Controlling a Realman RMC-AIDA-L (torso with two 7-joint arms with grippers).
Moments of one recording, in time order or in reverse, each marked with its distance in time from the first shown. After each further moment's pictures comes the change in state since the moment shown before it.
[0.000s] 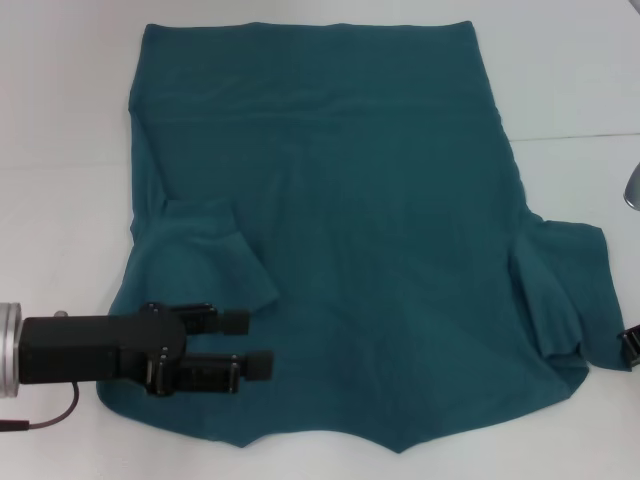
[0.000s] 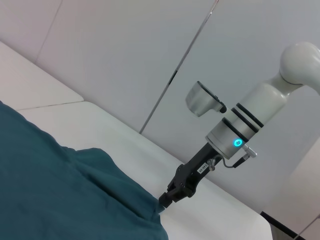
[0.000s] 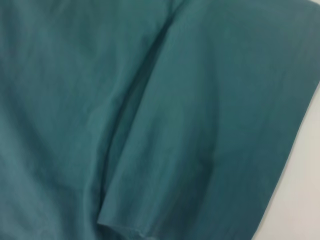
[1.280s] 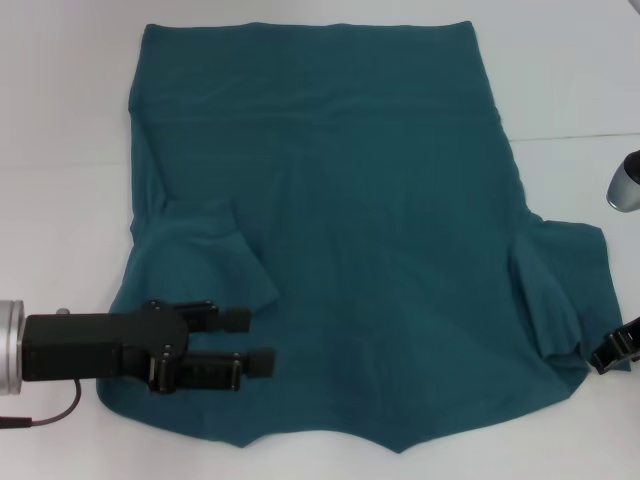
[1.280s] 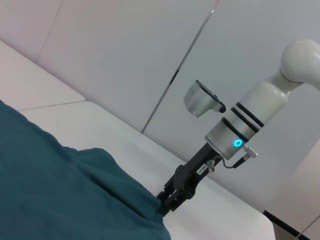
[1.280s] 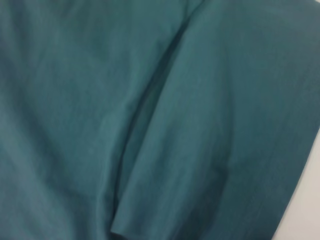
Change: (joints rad) left arm -0.006 -0.001 0.000 0.000 0.005 -0.008 0.001; right arm 0.016 0.006 -0.034 0.023 -0.002 0.018 0.029
